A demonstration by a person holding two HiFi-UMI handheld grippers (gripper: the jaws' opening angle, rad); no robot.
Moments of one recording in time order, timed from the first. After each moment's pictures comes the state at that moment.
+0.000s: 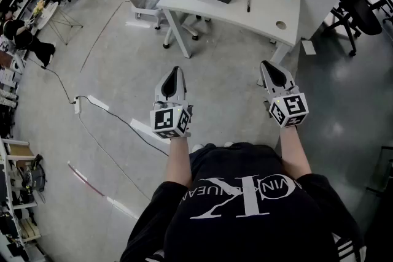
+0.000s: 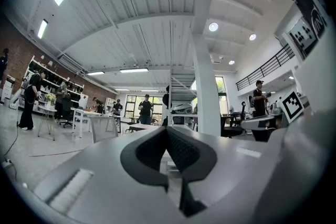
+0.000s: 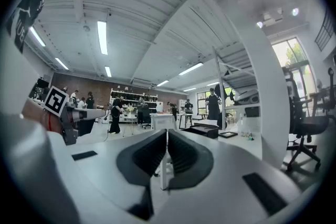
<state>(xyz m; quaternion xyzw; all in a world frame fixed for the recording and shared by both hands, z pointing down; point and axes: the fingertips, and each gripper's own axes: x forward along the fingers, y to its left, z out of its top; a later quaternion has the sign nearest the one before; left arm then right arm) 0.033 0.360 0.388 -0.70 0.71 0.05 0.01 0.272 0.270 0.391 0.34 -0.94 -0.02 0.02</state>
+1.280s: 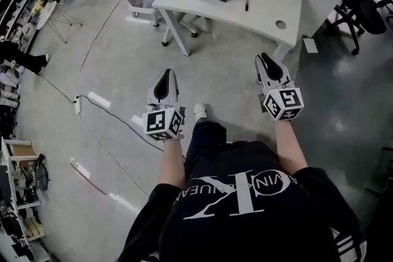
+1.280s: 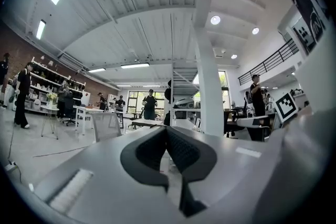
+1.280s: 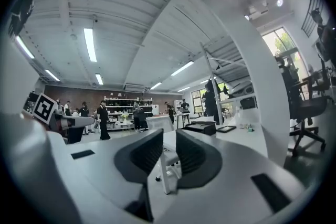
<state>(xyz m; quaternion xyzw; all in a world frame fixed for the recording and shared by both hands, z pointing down) 0.022 0.336 0.394 -0.70 0.72 0.02 -0.01 0.270 0.218 0.399 0.36 -0.93 0.03 -0.01</state>
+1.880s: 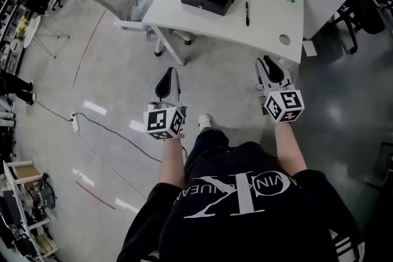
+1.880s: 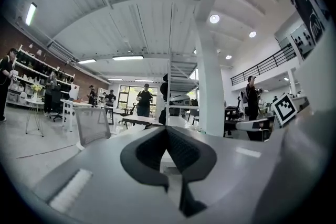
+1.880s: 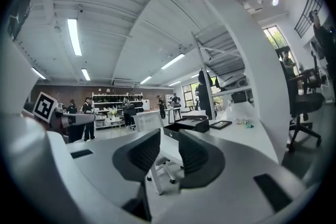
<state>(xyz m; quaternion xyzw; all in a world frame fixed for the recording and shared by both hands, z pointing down) -0.023 0.199 0.394 -0.73 0.68 0.01 -0.03 0.233 0.109 0.411 0.41 -0.91 0.07 0.01</state>
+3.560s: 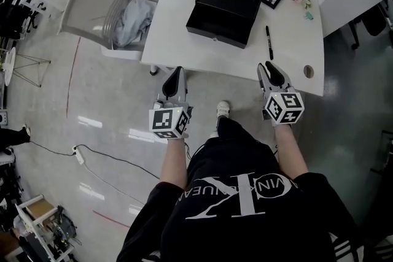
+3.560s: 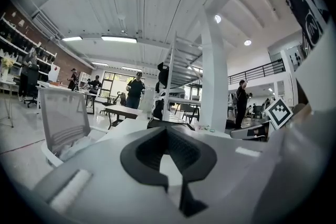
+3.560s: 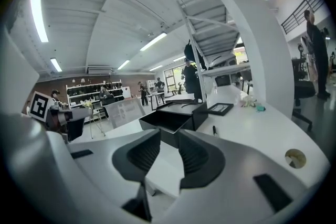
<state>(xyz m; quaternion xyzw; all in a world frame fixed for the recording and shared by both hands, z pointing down) -0.133 -0.036 0.453 -0.80 0.59 0.01 -0.08 0.121 -0.076 0.487 0.49 -0.85 0.15 0.09</state>
